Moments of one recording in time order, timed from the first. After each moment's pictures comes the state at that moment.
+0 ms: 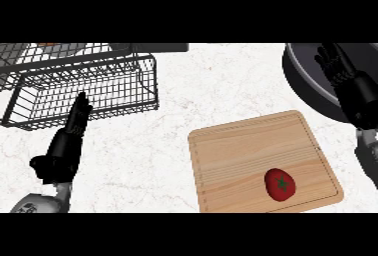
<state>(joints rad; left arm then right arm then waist) -0.09 0.39 -0.25 -1.53 0.17 0.37 -0.10 -0.41 -0.58 0.14 -1.39 -0.31 -0.04 -0.07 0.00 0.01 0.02</state>
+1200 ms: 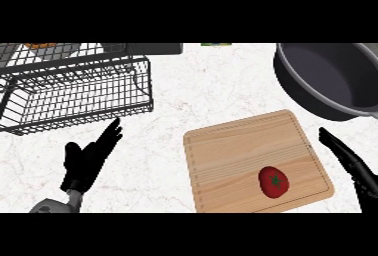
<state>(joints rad) -0.07 0.38 -0.33 -1.41 0.29 0.09 0.09 0.25 -0.62 0.27 -2.12 0.00 -0.31 -0.07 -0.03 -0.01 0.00</state>
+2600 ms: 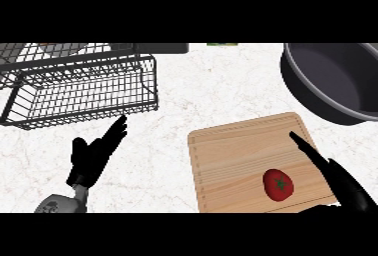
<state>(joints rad) -0.08 0.29 -0.25 -1.38 0.20 0.00 0.11 0.12 -0.57 0.29 -1.79 0.06 0.03 0.21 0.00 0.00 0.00</state>
